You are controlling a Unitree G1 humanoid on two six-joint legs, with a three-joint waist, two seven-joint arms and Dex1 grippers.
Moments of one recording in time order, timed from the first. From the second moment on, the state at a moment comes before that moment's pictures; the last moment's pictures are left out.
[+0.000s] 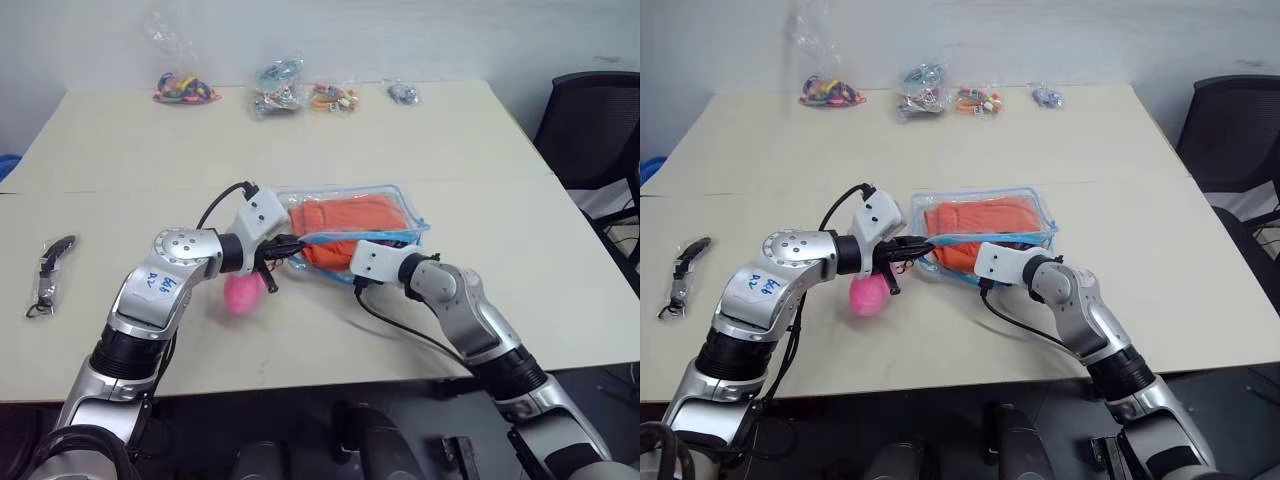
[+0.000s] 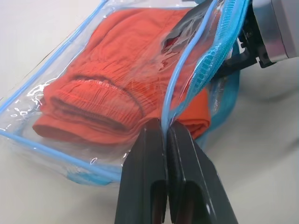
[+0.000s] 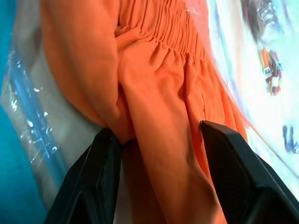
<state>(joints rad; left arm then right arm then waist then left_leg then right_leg) -0.62 0.58 -0.16 -0.21 -0.23 0.75 -0.73 -0.54 -0.42 0.37 0.01 -0.49 0.25 0.56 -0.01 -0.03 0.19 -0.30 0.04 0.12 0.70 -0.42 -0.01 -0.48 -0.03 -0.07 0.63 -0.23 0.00</state>
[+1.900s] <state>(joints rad) -0.80 0.34 -0.15 0.02 -0.18 0.72 -0.61 -0.43 -0.72 0.39 -0.29 -0.18 0.03 1.03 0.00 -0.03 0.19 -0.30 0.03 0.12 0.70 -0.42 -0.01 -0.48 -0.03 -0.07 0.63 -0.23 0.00</state>
